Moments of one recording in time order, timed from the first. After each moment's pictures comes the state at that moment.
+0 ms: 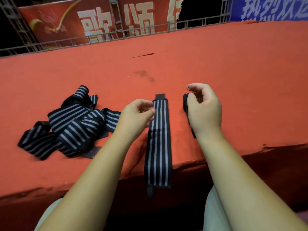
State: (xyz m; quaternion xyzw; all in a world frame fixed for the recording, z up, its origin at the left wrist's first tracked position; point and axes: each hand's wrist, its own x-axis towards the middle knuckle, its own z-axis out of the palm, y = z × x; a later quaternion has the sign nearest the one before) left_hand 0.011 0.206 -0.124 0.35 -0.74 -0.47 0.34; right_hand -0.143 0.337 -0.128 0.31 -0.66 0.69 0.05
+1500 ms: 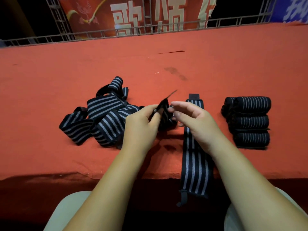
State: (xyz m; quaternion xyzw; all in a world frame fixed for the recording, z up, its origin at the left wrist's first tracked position) left_hand 0.102 0.190 -0.138 0.35 -0.77 -0.25 0.47; right_hand -0.069 0.266 -0.147 0.47 -0.54 0.63 -0.31
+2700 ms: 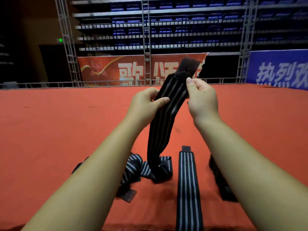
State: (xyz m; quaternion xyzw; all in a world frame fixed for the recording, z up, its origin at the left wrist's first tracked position) left_hand 0.080 0.145 0.086 0.24 -0.81 -0.24 0.48; right_hand -0.068 0.252 0.097 0.43 -0.52 0.74 -0.02
